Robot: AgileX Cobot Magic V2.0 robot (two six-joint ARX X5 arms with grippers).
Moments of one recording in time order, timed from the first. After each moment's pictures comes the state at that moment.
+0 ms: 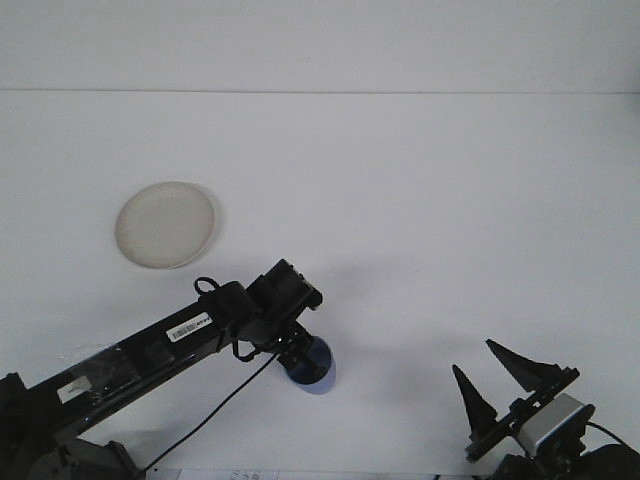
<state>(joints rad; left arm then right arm) -0.82 1.56 1.22 -0.75 0.21 -0.11 0.83 0.05 0.62 -0.63 0.21 0.04</state>
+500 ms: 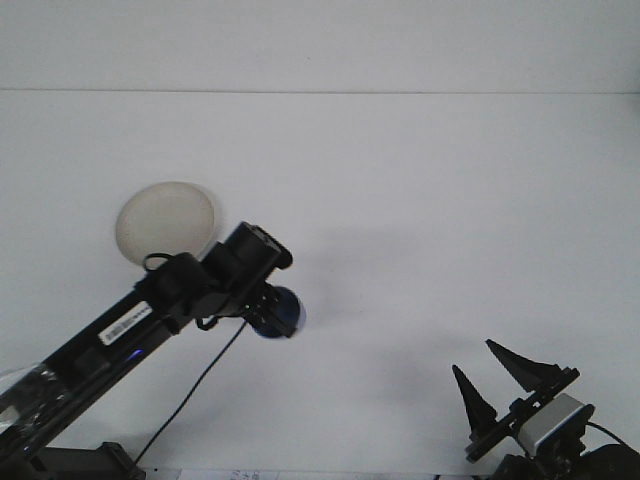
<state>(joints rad) -0.69 1.43 1.51 -1.00 -0.08 0.00 0.83 0.05 0.62 -0.63 0.21 0.04</state>
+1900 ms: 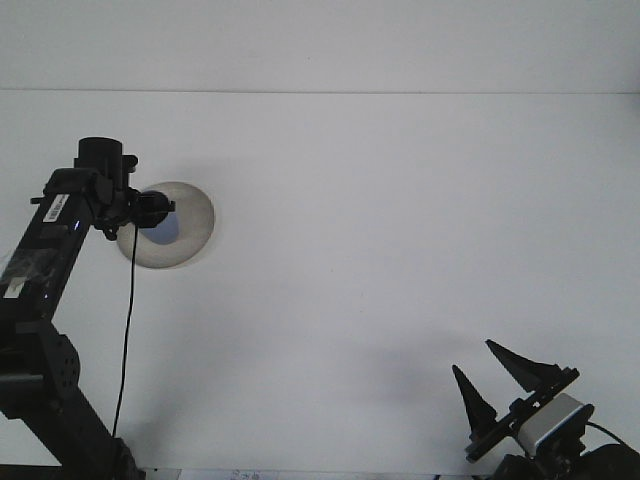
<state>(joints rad) 0.08 1.85 1.63 -0.79 -0.03 0.02 0.83 0.05 0.62 -0.64 0.21 0.04</state>
